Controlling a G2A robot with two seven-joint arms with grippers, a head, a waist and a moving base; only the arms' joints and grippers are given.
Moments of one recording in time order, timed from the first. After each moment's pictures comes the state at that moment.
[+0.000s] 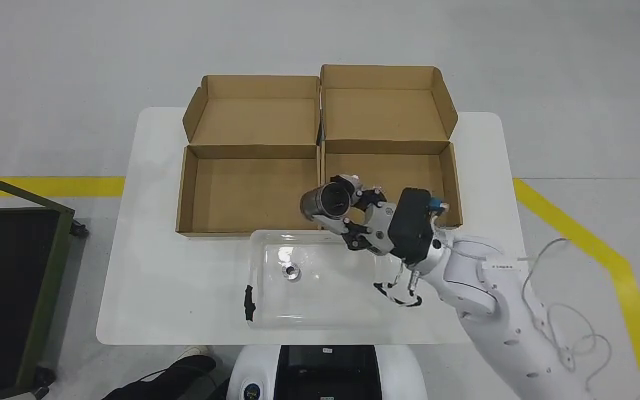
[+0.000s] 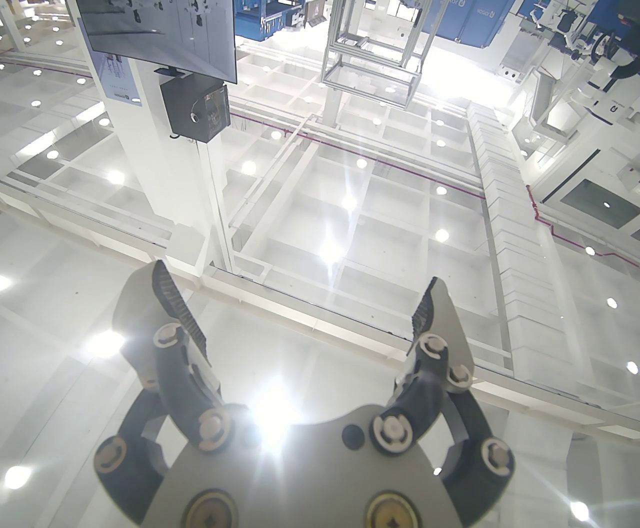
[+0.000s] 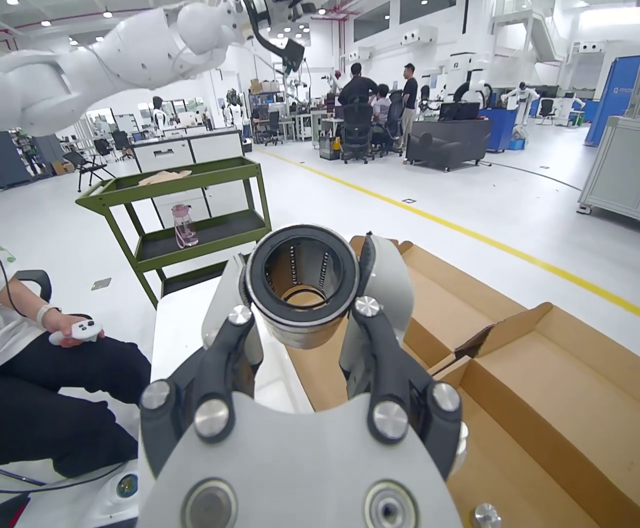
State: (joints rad) left arm -0.17 -0.33 -0.48 -1.21 3.07 0.34 0.06; right arm -1.19 -1.13 1.10 -1.96 -0.98 -0.56 0.08
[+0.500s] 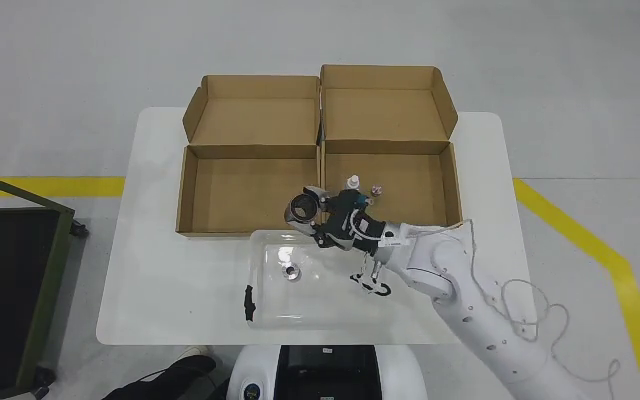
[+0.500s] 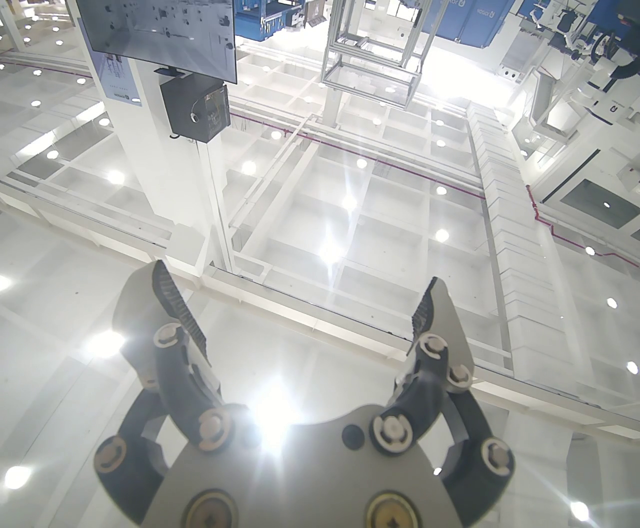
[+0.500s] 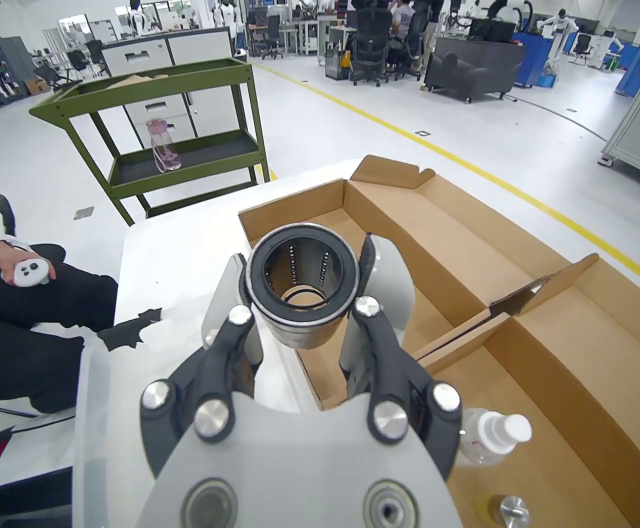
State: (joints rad) left arm -0.17 -0.33 -0.48 -1.21 3.07 0.34 0.06; right arm -1.02 -1.18 0.90 -1.73 -1.10 -0.50 0.17
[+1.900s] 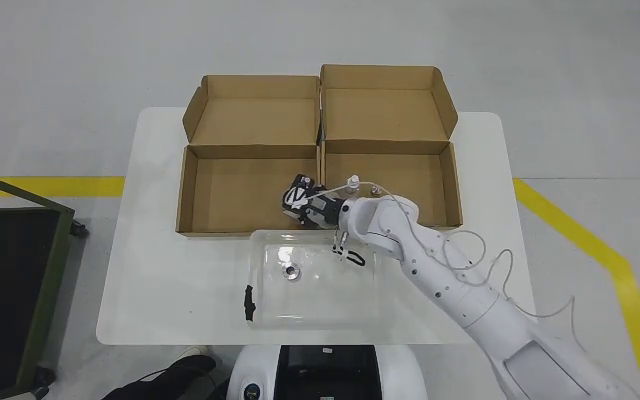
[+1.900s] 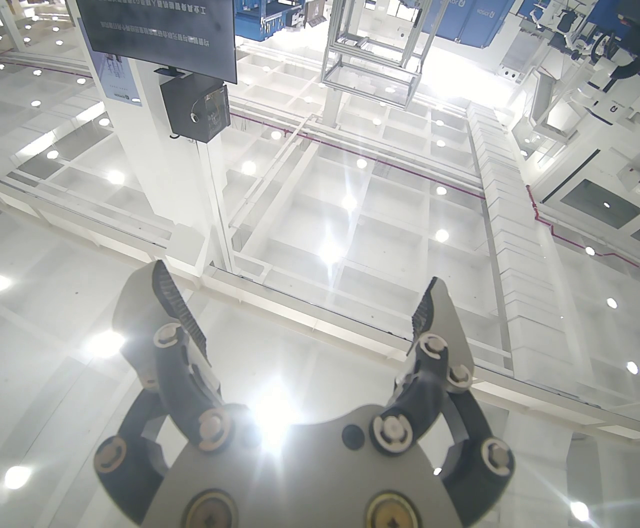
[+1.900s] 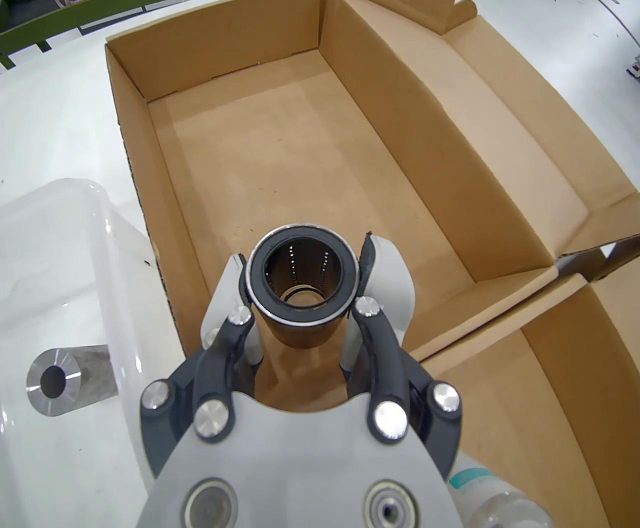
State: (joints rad) left arm -0.17 -0.33 -0.48 -1.21 3.07 0.34 0.06; right arm -0.73 -1.33 0.68 -1.31 -1.18 -0.43 0.35
